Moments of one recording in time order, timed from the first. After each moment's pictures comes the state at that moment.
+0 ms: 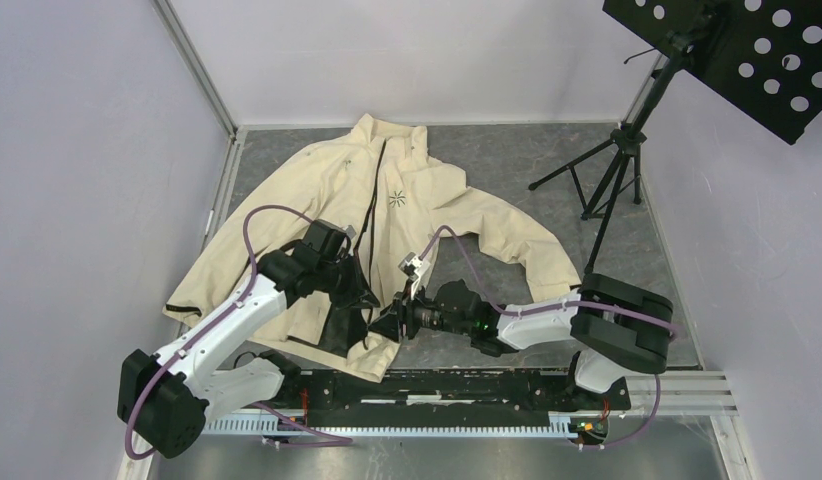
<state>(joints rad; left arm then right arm) -0.55 1.05 0.78 -0.75 0.32 -0.80 1.19 1.59 0.55 0.86 -0.11 0.61</state>
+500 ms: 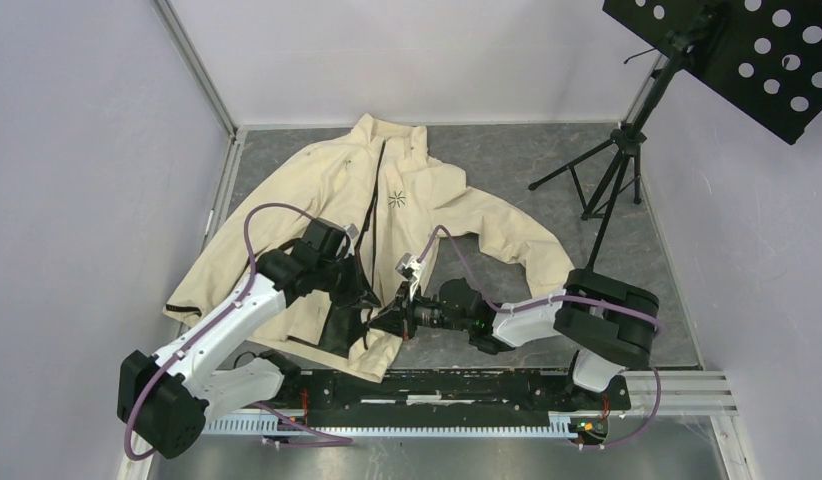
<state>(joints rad) -0.55 1.05 0.79 -0.76 0.35 -0.77 1.16 1.66 0.55 0.98 -0.21 0.54</state>
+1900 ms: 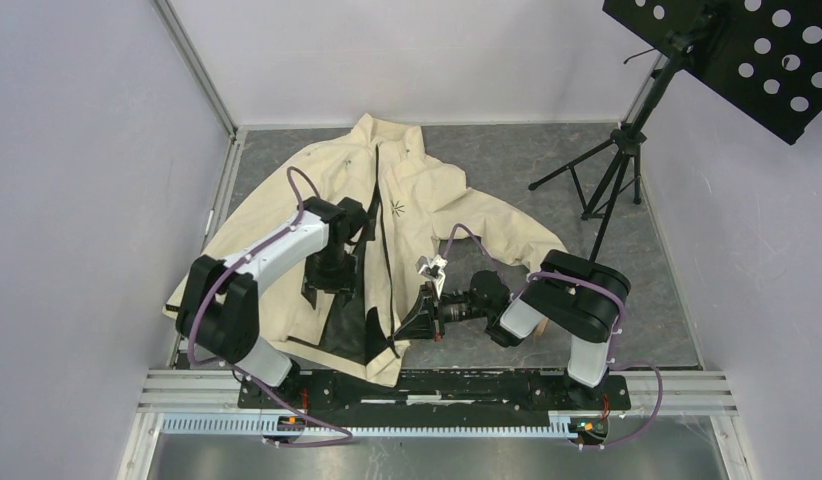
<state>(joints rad) -0.48 1.52 1.10 -1.26 -0.10 -0.48 0.95 1.85 0.41 1.47 -0.80 0.65</state>
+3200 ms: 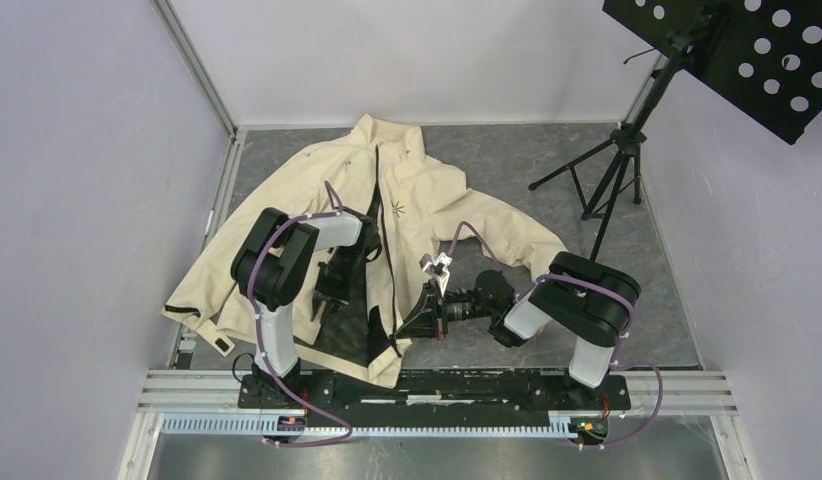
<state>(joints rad) -0.49 1.96 1.10 -1.24 -0.29 -0.46 0.94 1.80 0.39 1.47 -0.80 0.68</state>
